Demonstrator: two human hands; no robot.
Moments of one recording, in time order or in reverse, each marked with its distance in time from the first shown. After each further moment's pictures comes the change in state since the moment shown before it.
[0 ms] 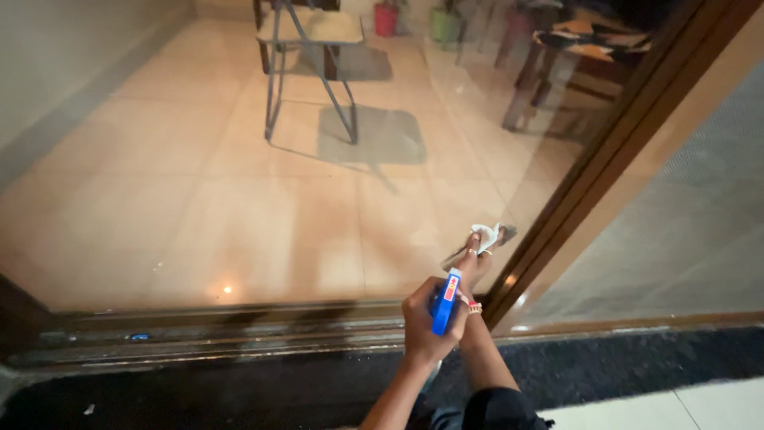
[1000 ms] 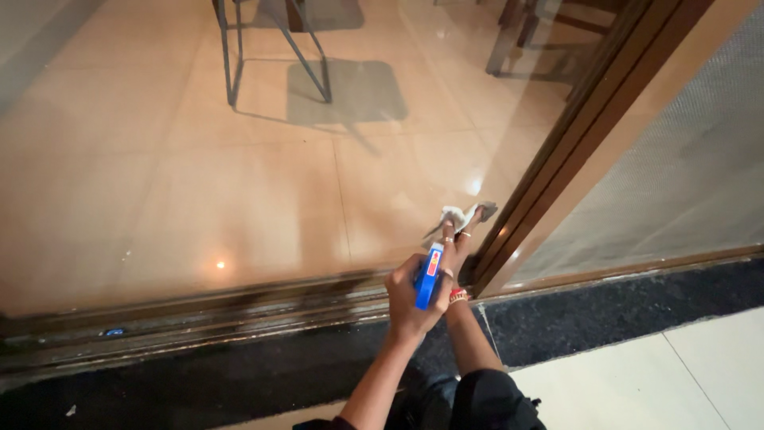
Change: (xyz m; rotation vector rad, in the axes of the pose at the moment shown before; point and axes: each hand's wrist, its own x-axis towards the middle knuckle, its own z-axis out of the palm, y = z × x) left_hand 0.011 -0.064 0.023 0.164 -0.007 -0.030; right_hand -0.009 0.026 -0.047 -0.193 -0.229 -0.388
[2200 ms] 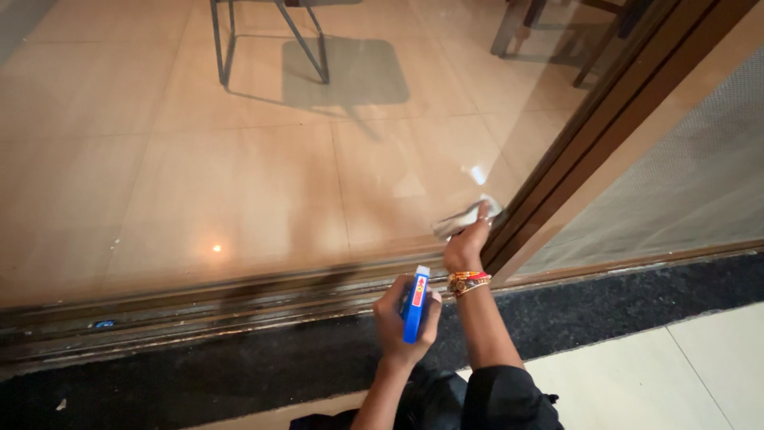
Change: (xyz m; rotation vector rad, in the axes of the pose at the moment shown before) left_hand -0.025 -0.033 -0.023 -0.057 0.051 0.045; right_hand 0.044 0.029 0.001 0.476 0.277 0.883
